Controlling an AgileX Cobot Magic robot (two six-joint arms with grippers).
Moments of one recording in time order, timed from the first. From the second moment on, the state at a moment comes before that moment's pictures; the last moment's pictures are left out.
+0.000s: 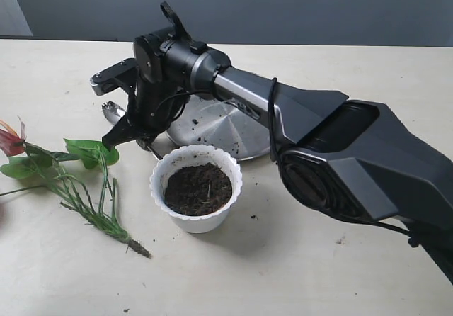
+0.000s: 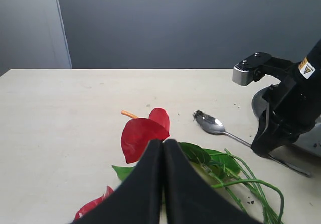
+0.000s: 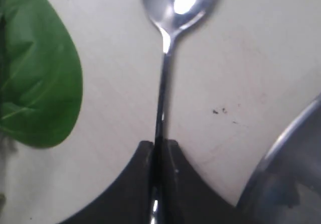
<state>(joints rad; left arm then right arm) -0.01 0.00 0.00 0.00 0.23 -0.02 0.78 2.70 -2.45 0.14 1.09 -0.14</state>
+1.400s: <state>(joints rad) -0.01 0.00 0.00 0.00 0.23 -0.02 0.81 2.68 -2.58 0.07 1.22 -0.15</state>
